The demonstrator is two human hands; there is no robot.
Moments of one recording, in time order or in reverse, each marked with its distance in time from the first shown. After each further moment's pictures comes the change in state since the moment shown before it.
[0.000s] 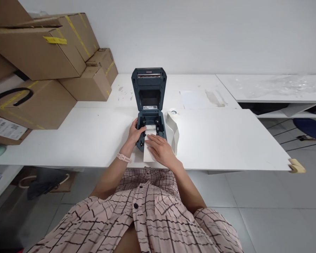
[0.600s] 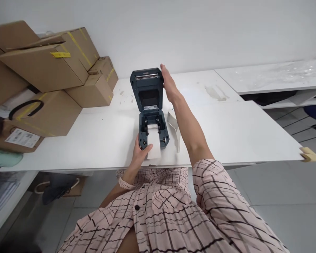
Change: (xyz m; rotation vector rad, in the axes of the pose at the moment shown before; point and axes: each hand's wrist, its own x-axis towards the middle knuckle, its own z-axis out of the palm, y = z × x) left_hand -0.111 -0.005 -0.010 -0.096 -0.111 -0.114; right_hand 0.212 0.099 -0.112 0.446 0.338 0.172
